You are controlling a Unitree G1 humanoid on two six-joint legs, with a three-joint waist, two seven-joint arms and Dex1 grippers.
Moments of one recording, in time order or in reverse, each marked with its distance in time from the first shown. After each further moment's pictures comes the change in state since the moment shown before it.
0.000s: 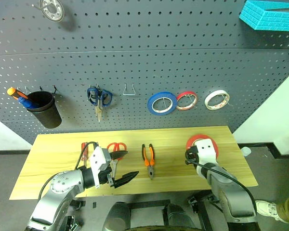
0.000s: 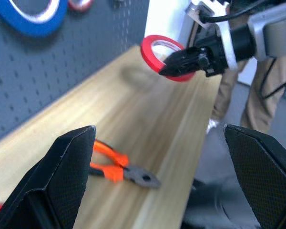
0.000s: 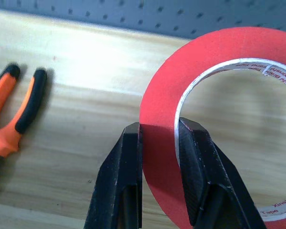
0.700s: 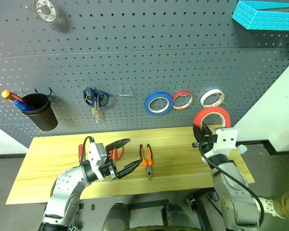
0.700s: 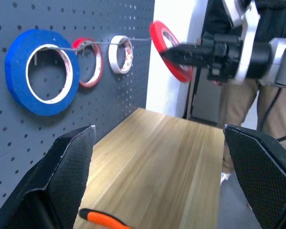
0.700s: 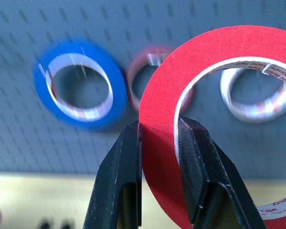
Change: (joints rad) left arm -0.057 -0.127 0.011 0.104 -0.059 -0.194 -0.054; right arm -0.044 0.117 -0.033 -0.102 0.114 -0.460 -0.001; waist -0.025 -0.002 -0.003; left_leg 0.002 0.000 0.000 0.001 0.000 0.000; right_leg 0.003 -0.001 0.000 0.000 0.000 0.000
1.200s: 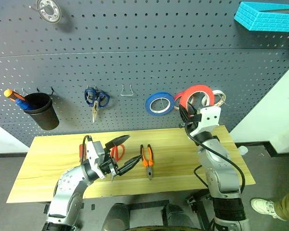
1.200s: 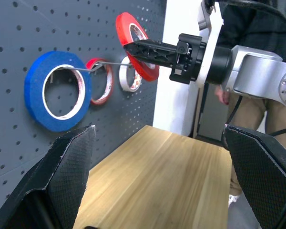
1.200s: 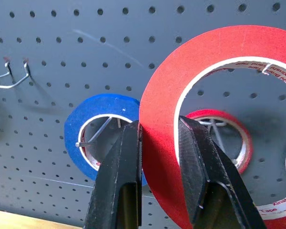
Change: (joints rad) left arm 0.004 -0.028 0.008 0.009 -0.015 -0.020 0.023; right arm -0.240 0.000 0.051 0.254 -0.019 -0.065 -0.001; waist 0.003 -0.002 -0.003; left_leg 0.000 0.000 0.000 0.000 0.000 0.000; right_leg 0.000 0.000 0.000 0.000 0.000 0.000
